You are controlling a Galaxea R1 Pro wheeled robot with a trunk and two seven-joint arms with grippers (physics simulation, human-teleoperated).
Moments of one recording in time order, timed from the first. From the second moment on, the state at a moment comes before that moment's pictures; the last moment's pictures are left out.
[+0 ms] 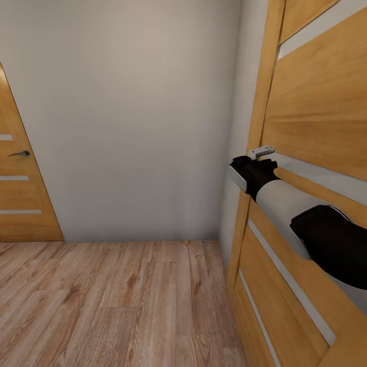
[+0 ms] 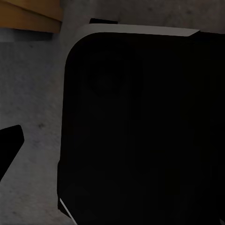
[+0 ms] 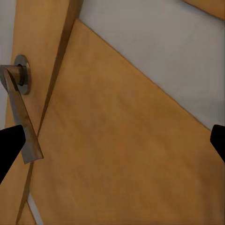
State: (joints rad) left arm 0.00 -0.01 0.01 -0.03 0.11 -0.05 0.01; right arm -1.56 0.06 0.55 -0.22 -0.43 0.58 -0.82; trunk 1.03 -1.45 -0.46
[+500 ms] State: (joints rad) left arm 0.00 -0.01 0.01 -0.03 0.11 -0.05 0.01; right arm -1.56 0.06 0.55 -0.23 -0.43 0.58 -0.83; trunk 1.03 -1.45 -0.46
